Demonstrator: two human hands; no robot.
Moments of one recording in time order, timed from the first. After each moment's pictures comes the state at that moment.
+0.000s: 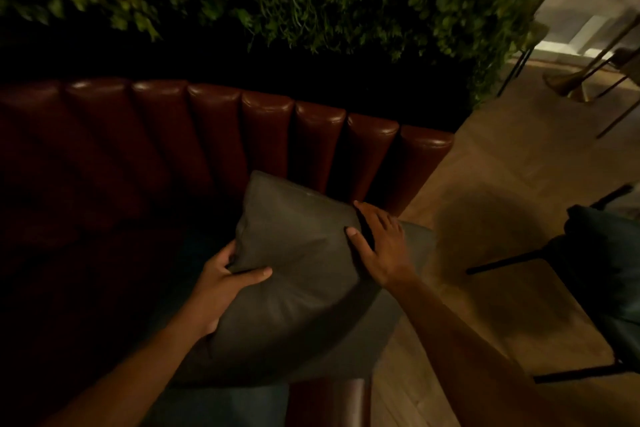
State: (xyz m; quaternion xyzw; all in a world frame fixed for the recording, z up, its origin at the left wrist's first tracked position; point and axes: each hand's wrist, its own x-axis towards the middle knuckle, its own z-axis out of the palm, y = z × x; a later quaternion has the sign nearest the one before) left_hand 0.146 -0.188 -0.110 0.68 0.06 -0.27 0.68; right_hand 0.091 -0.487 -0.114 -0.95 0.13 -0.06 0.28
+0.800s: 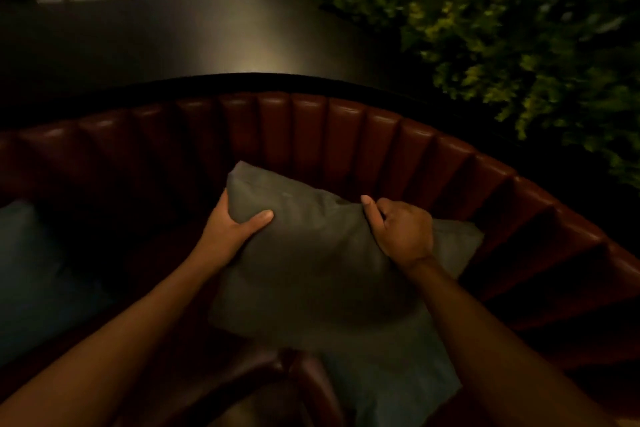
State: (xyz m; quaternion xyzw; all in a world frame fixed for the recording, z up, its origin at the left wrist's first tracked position) left_hand 0.003 0.189 0.020 0.72 0.19 0.16 0.65; right_hand 0.174 -0.073 0.008 -0.91 -0.29 -0.25 0.17
